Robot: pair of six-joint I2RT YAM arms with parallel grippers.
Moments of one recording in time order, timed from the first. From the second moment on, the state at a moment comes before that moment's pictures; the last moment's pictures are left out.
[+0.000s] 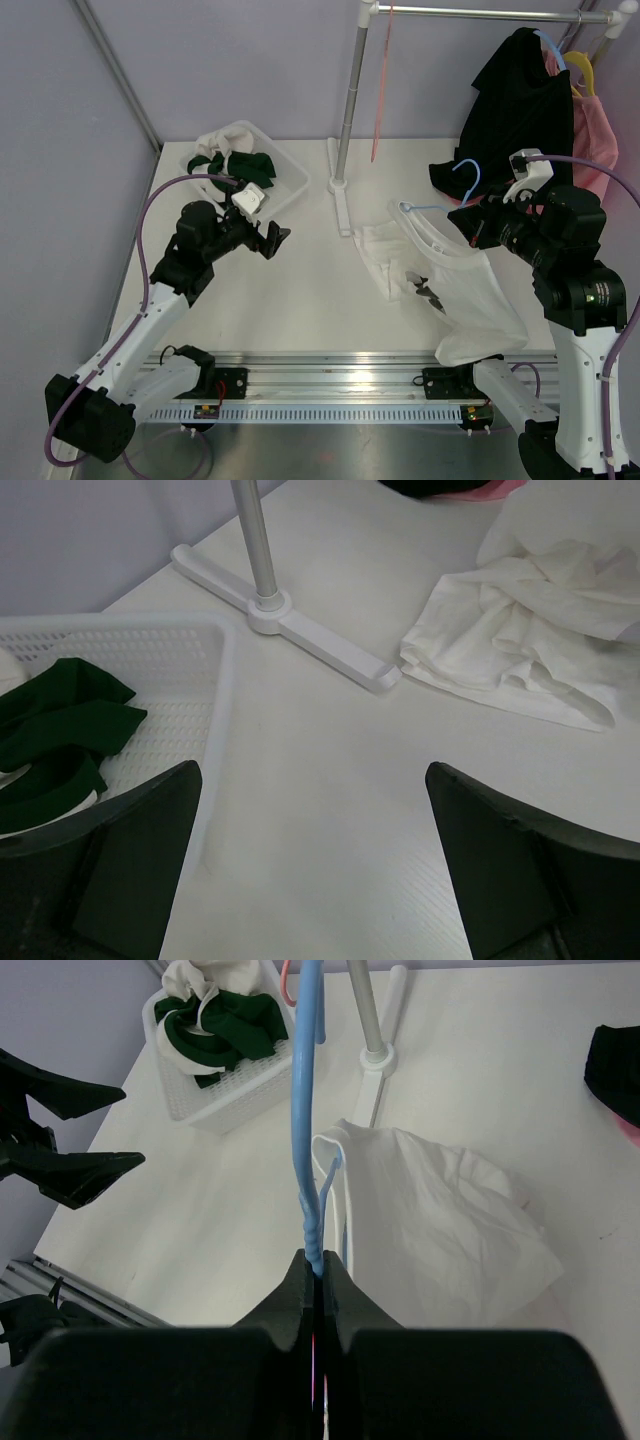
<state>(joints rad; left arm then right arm) -0.38 0.96 0.80 -0.08 0.37 0.19 0.09 0.86 1.46 -0.92 -0.36 0.24</state>
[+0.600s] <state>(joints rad) -0.38 0.85 0.77 -0.06 0.43 0.20 0.09 0.86 1.35 -0.76 -0.62 0.23</state>
